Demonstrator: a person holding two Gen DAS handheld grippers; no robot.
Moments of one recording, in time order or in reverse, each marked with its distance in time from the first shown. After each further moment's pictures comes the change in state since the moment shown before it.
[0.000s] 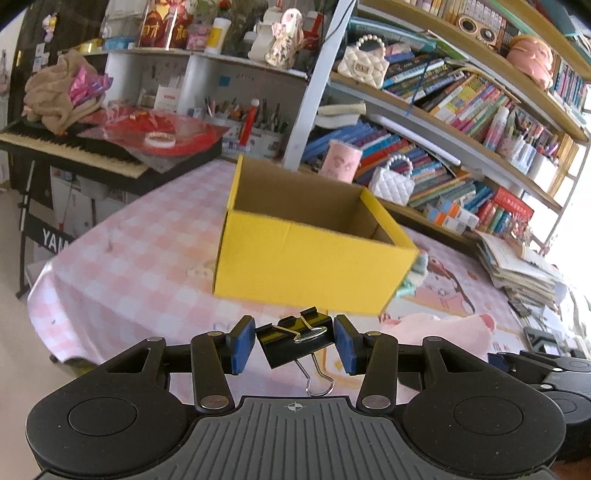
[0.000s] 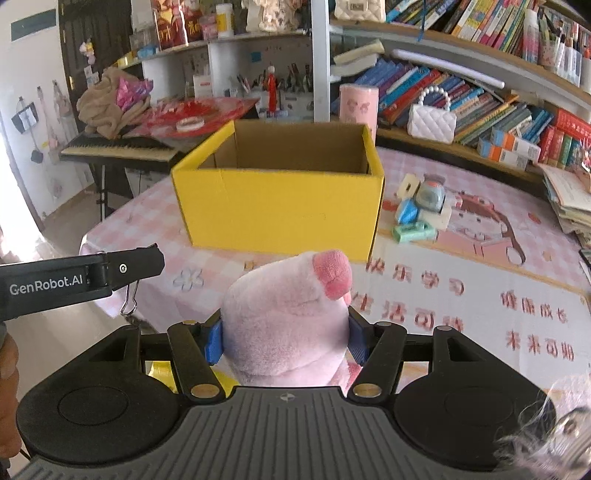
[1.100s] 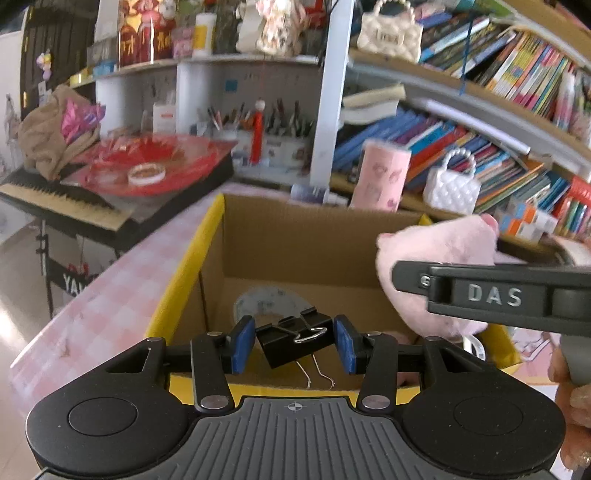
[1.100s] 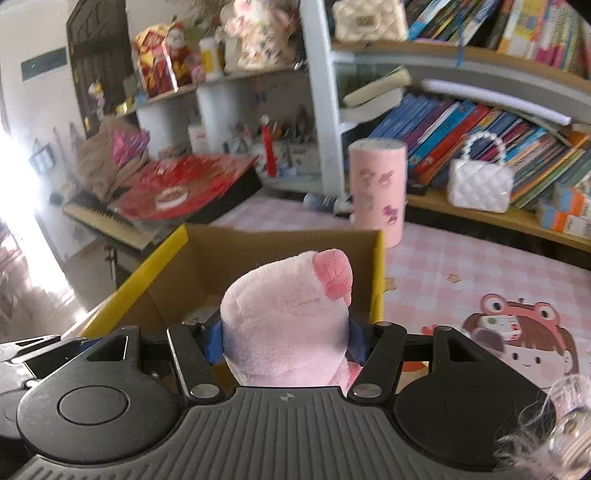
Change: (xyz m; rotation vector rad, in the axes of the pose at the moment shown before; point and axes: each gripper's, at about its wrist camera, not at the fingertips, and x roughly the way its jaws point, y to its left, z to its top) left arm 0.161 -0.044 0.074 0.091 0.024 0.210; right arm 0.161 -0.084 0.161 0.002 -0.079 0.154
